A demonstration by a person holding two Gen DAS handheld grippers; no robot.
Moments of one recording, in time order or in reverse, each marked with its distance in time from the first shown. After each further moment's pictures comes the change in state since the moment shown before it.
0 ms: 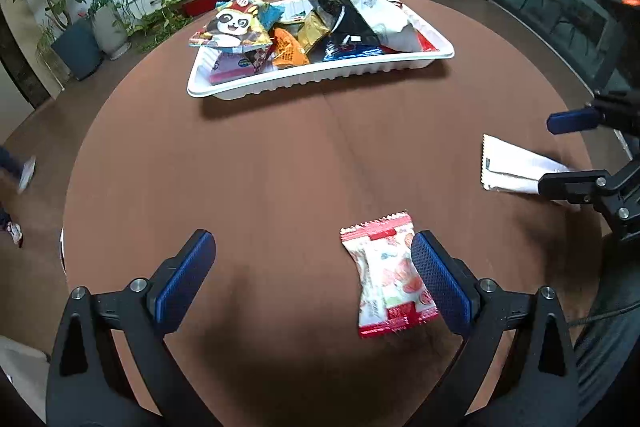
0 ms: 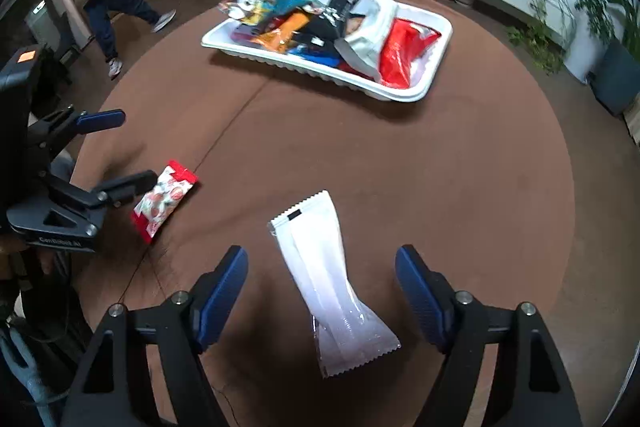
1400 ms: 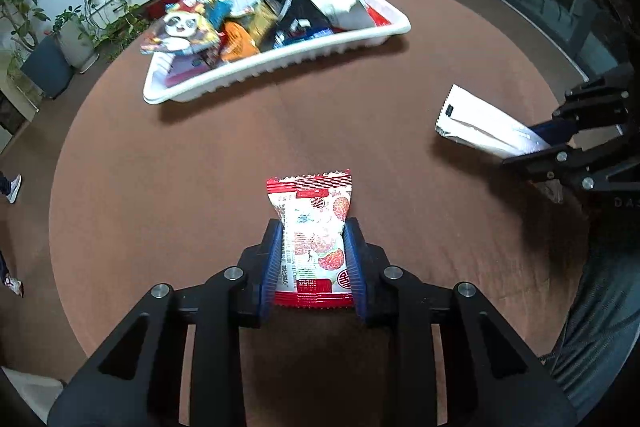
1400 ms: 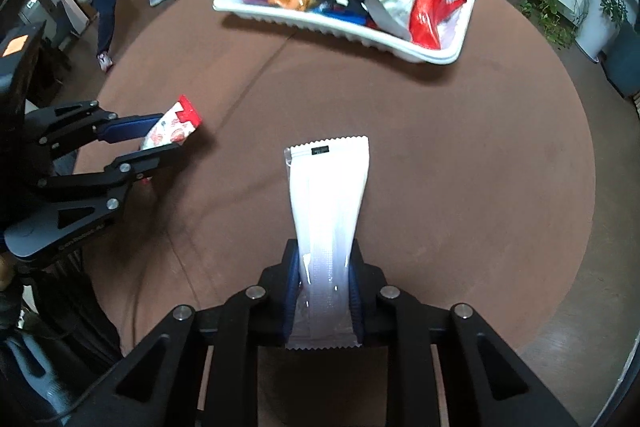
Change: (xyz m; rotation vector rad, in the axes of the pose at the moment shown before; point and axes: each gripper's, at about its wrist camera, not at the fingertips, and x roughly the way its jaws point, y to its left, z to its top) left arm 0.003 -0.011 0.013 0.109 0.057 -0.091; right arm 0.002 0.036 -0.005 0.056 0.088 0.043
